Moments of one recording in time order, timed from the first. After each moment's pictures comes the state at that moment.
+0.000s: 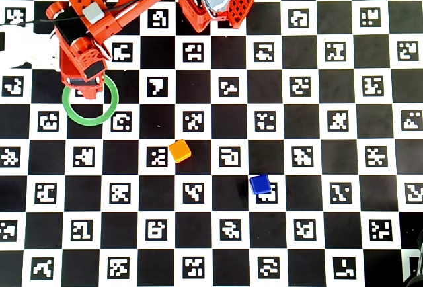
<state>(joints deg) 57.8 85.2 95.1 75.0 -58.5</state>
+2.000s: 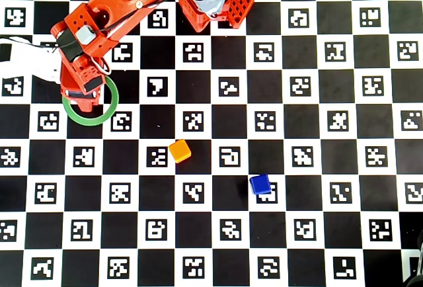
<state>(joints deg) 58.2 77.3 103.1 56.4 -55.2</state>
